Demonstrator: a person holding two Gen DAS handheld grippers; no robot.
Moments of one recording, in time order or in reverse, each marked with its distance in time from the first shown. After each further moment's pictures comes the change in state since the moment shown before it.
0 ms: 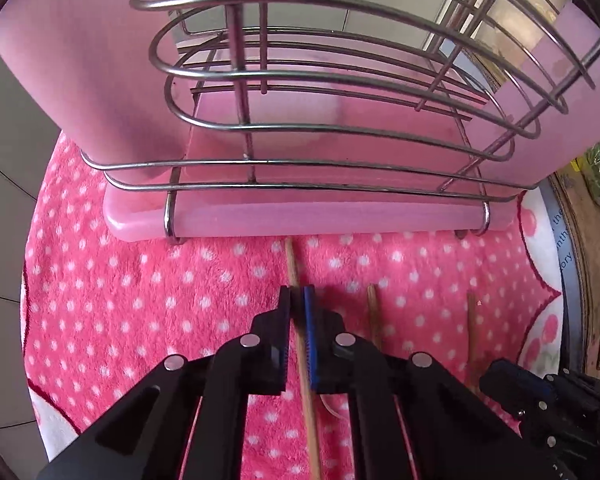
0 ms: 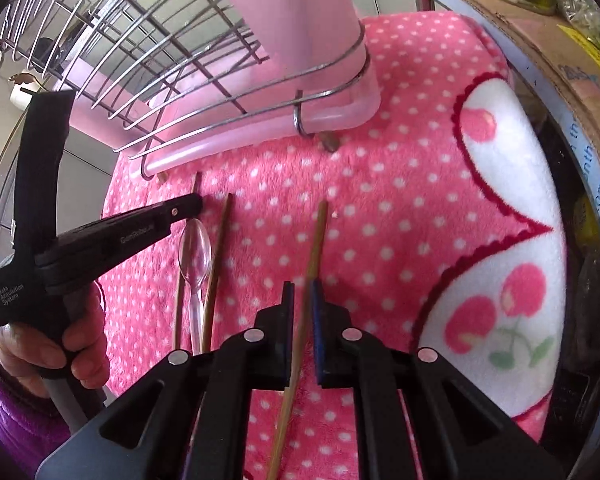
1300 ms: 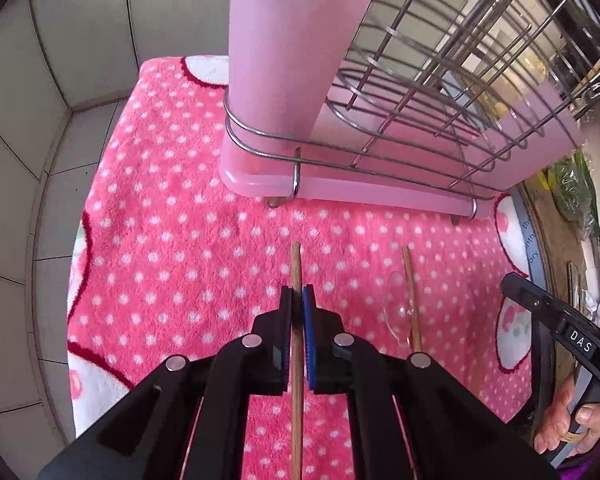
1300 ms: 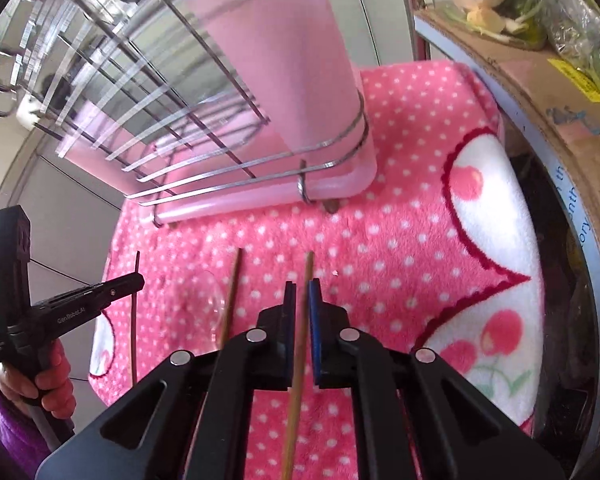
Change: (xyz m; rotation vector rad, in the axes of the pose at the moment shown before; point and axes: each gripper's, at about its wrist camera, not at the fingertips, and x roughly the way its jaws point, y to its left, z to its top) left arm -0.060 0.085 -0.035 -0.065 -0.044 -0.104; right arm -0.037 -0.003 0.010 0.003 -0.150 0.013
